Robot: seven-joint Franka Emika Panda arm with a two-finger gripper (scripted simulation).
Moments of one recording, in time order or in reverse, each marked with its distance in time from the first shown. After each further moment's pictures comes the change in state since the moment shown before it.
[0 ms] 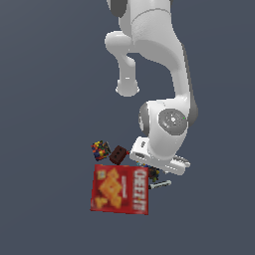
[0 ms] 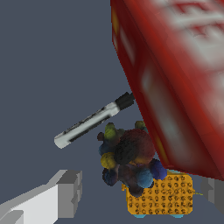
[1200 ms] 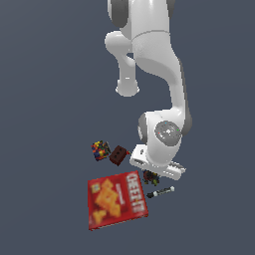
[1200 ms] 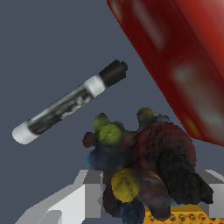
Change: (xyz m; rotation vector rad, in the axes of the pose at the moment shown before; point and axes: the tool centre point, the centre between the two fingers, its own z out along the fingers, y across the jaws) arm 0.003 -0.002 0.046 0.004 0.008 0.004
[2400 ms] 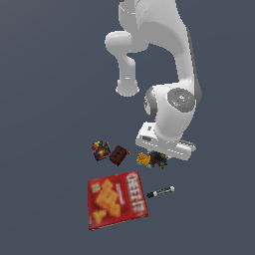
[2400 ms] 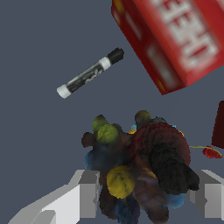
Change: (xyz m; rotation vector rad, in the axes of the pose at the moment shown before) arm -0.053 -0.005 -0.072 -0.004 -0.002 0.004
